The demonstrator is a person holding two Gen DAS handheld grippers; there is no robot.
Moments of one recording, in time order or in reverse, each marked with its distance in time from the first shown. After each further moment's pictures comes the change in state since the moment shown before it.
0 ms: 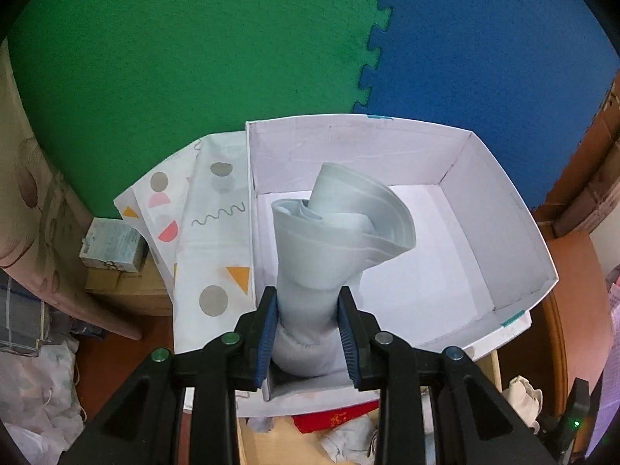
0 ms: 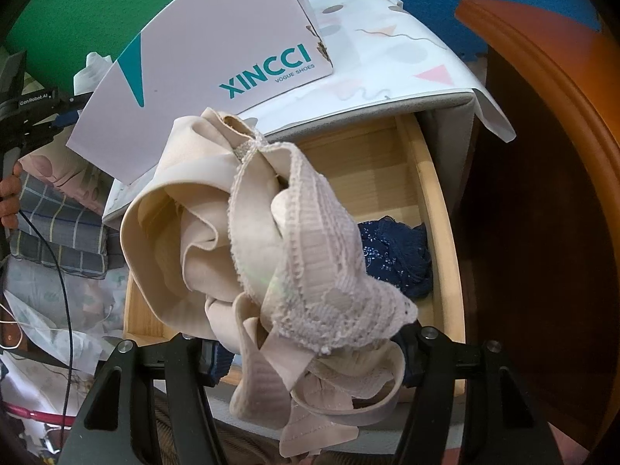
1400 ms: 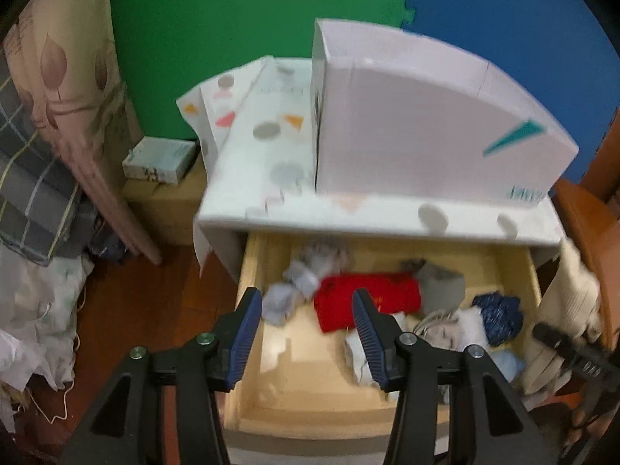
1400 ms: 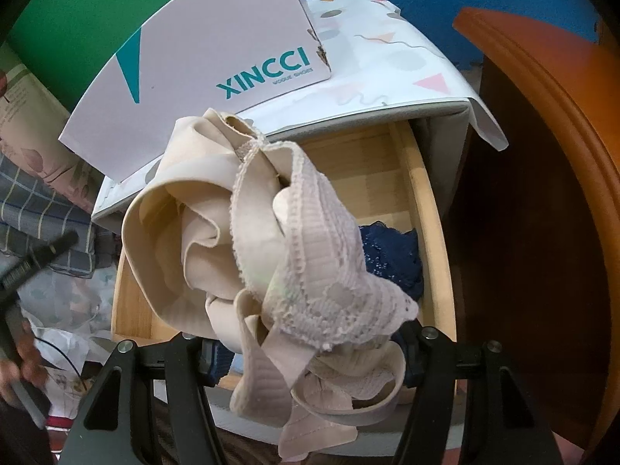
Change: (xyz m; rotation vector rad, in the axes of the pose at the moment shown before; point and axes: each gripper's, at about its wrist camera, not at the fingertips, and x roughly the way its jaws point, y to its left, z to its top) left arm -0.012 0.006 -0.180 -0.119 -0.003 0.135; right arm 0.003 0.015 -0.001 -0.020 -0.016 -0.062
